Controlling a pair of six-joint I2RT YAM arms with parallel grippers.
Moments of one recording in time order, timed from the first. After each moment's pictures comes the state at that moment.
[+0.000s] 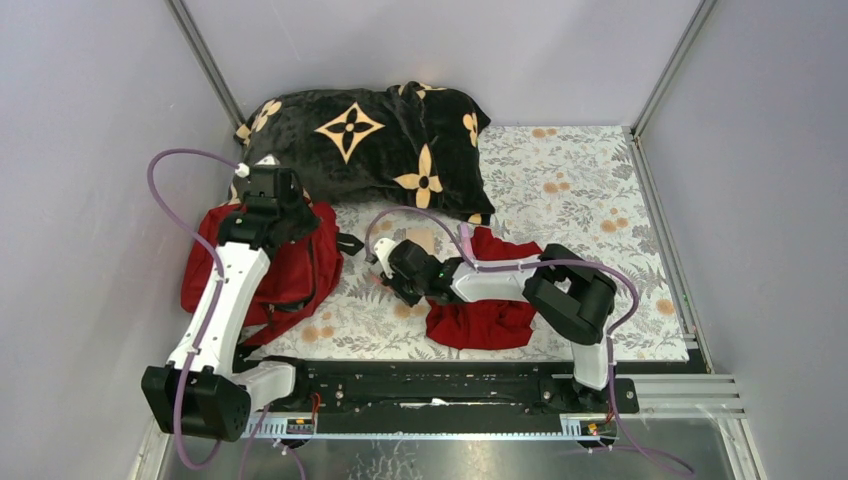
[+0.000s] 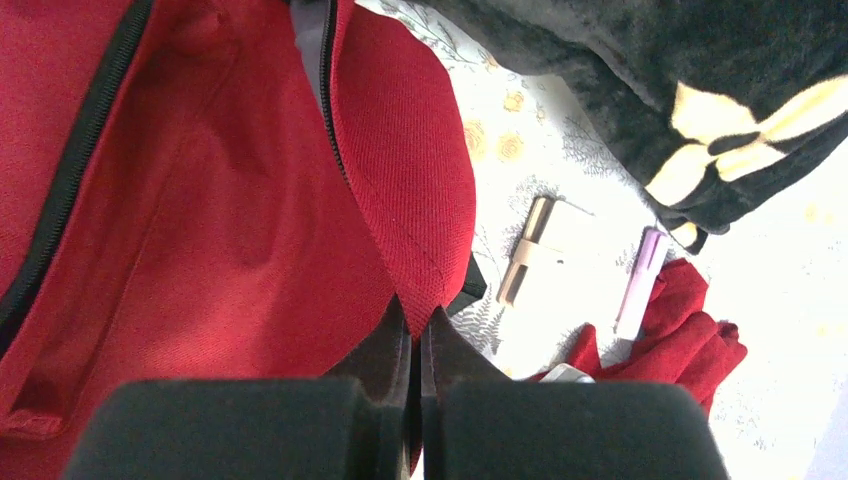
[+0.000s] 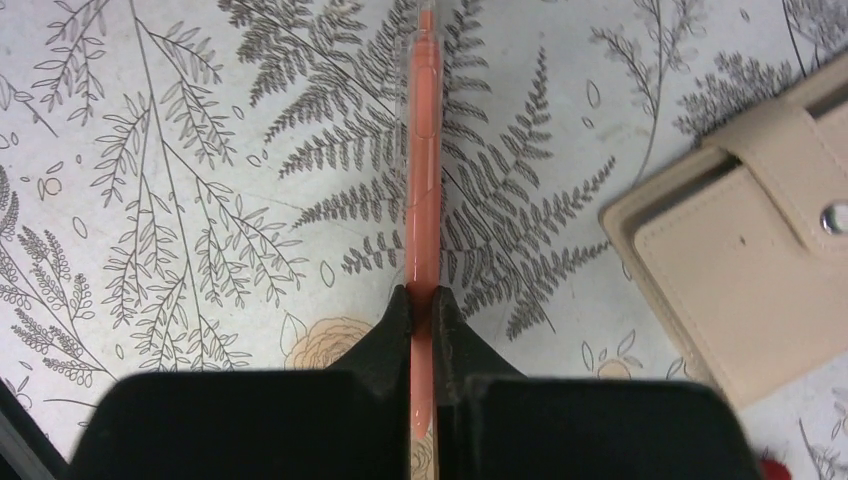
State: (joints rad) left arm -0.09 1.13 1.13 -0.78 -0.08 -0.63; right arm 1.05 1.95 1.15 -0.04 -0.01 0.00
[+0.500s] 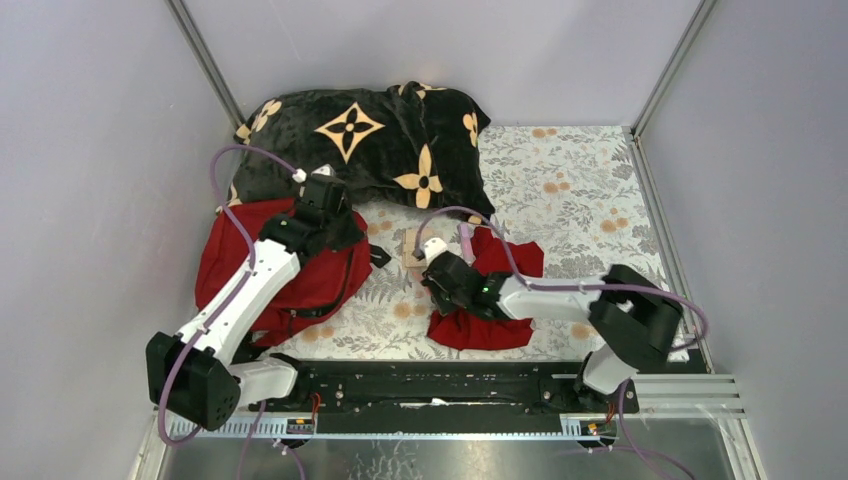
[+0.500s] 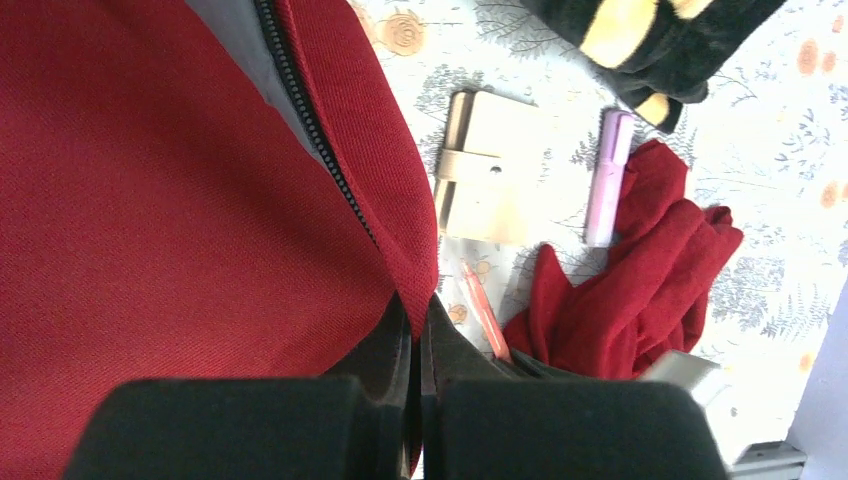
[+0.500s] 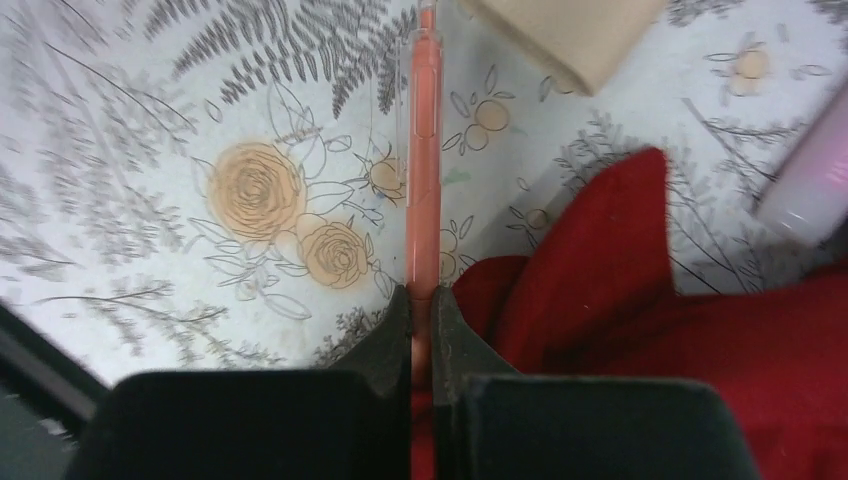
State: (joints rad) left arm -0.37 1.22 1.06 -0.68 -0.06 -0.71; right arm 1.04 1.65 0.85 -0.07 0.18 0.26
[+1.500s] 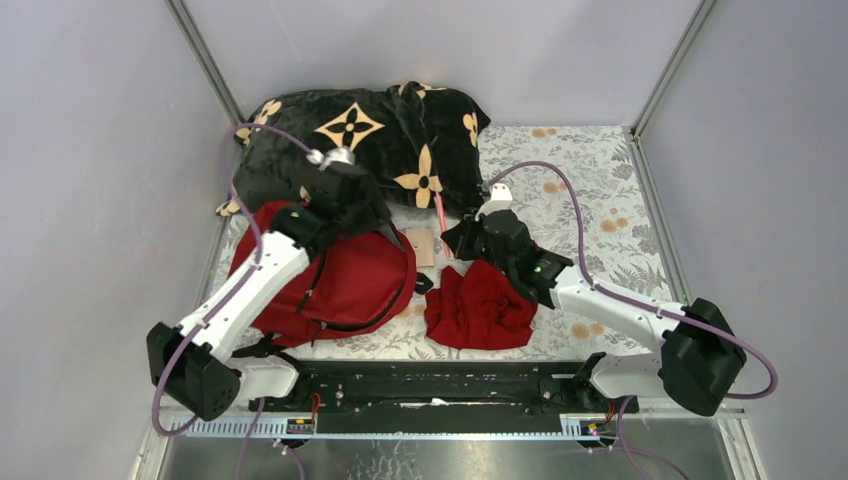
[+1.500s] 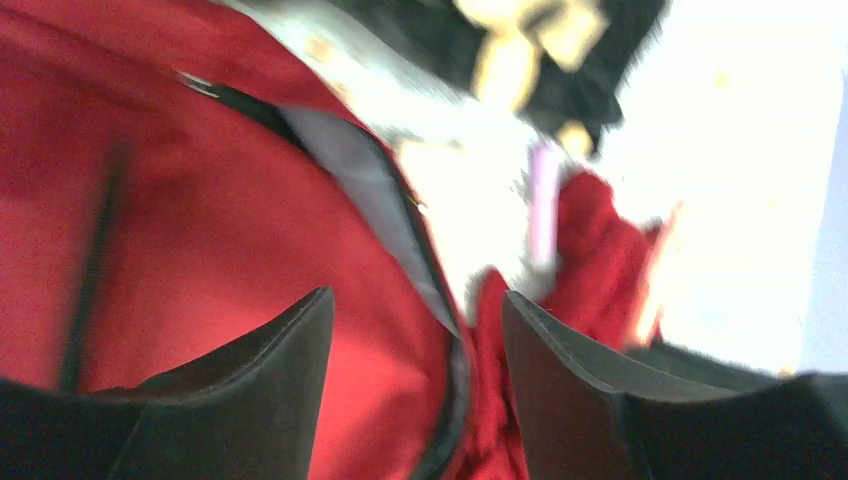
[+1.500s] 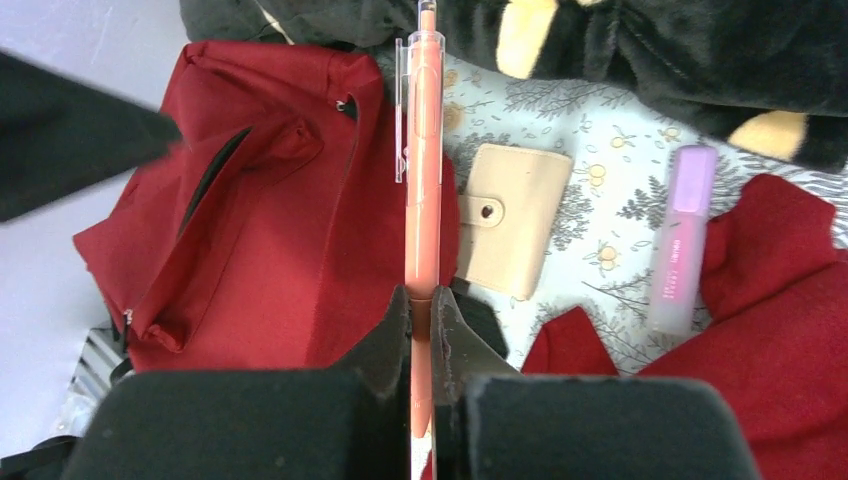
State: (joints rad) left arm -0.54 1.29 1.17 -0.63 -0.12 -0.73; right arm 0.80 1.27 0.80 0.10 0.18 0.62
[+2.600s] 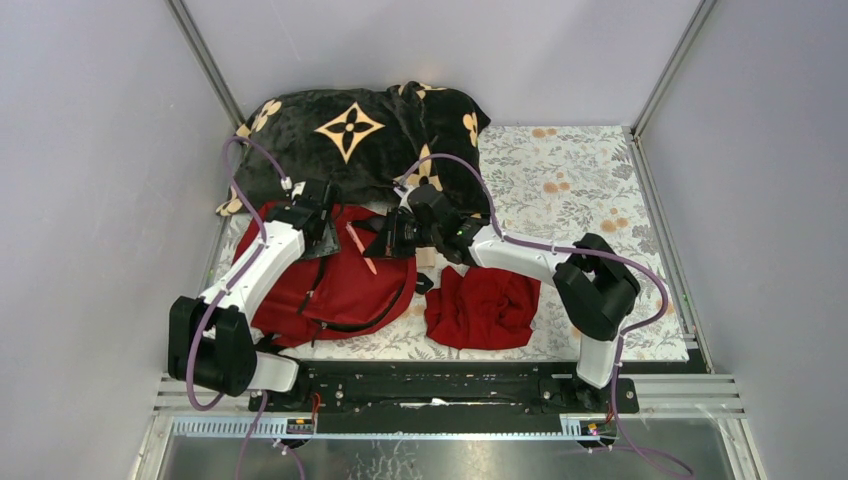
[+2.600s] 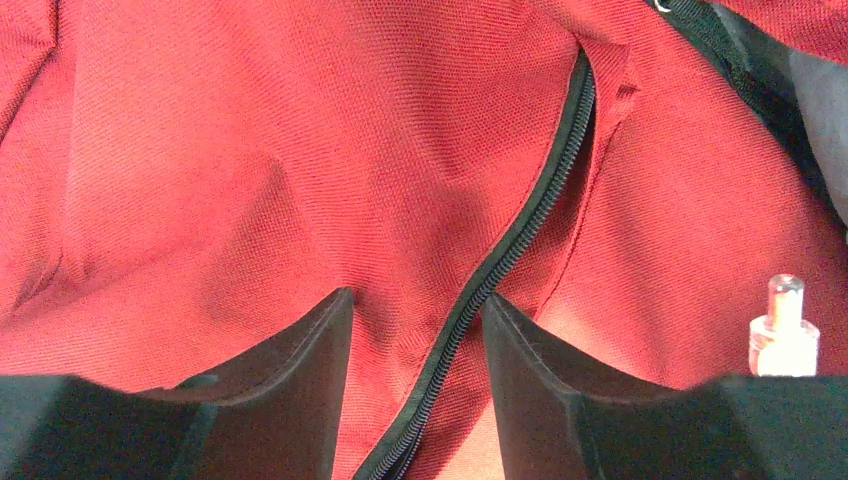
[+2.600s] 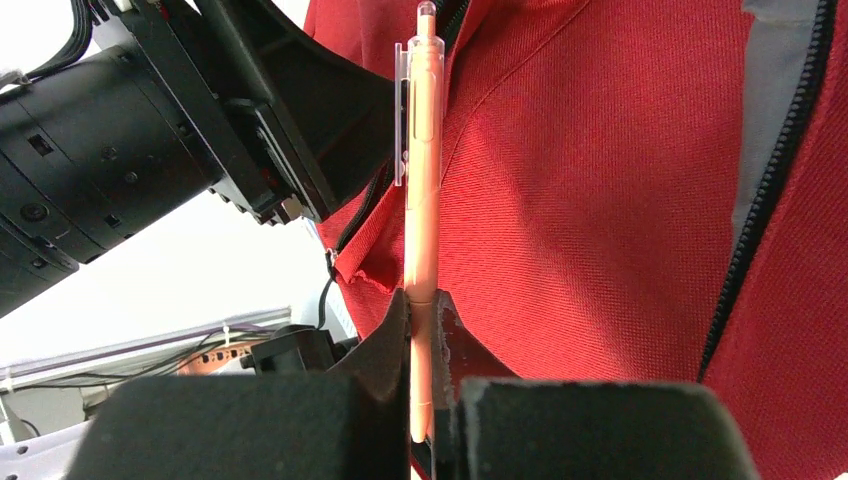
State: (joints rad) left arm -0.24 1.38 1.04 -0.82 -0.34 -0.51; right arm 0.88 1.85 1.29 0.06 -0.36 0.94
